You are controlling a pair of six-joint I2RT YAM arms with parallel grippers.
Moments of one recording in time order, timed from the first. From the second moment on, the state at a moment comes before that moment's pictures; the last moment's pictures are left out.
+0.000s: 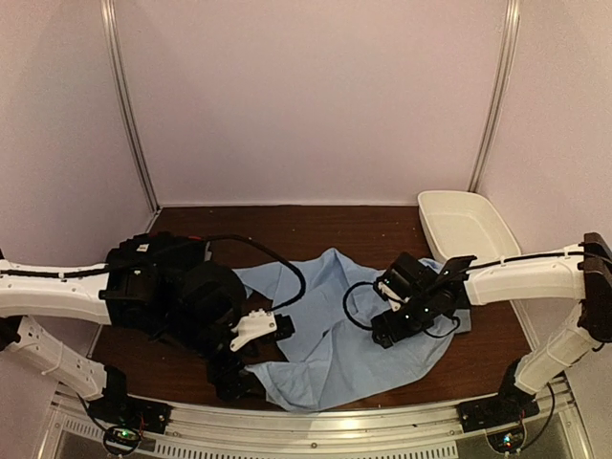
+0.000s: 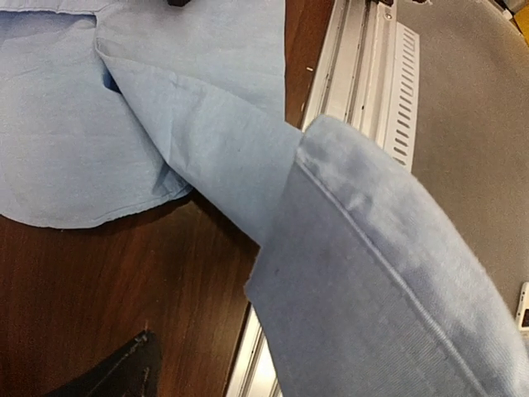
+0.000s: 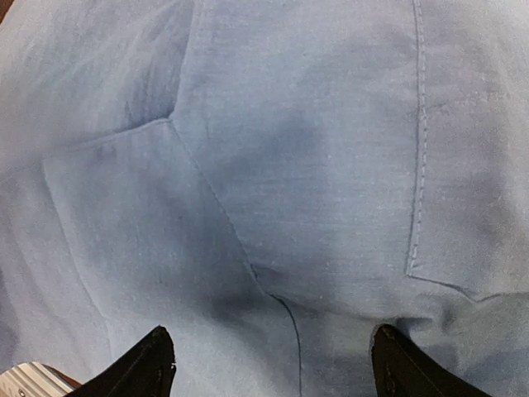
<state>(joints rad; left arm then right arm) -1.29 1.25 0.98 -0.73 0.20 -0.10 0.87 1.46 0.84 -0.56 0.06 0.45</state>
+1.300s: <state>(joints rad) -0.66 1.44 1.11 -0.54 0.17 -0.19 0.87 1.35 0.94 -0.86 0.28 0.52</state>
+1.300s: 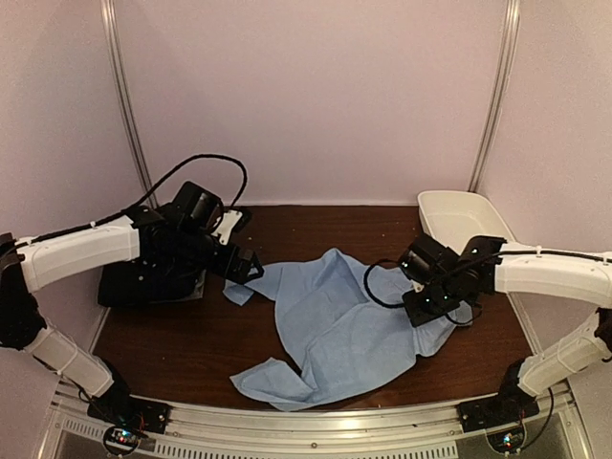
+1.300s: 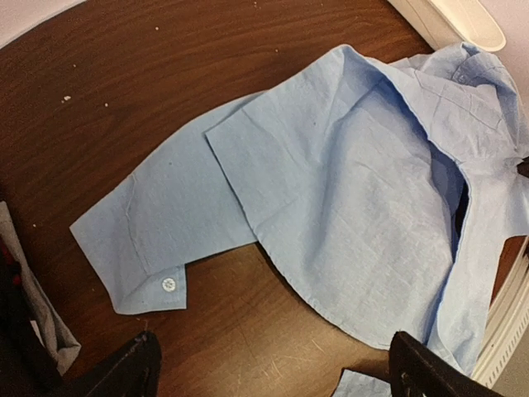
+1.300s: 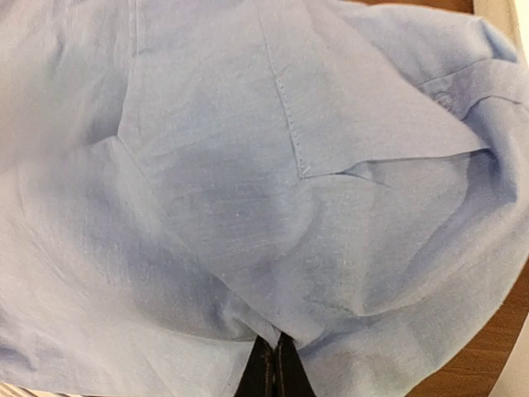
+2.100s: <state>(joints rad) -0.66 1.74 1.18 -0.29 0.24 -0.03 0.45 1.11 1.14 -1.02 0.41 0.38</state>
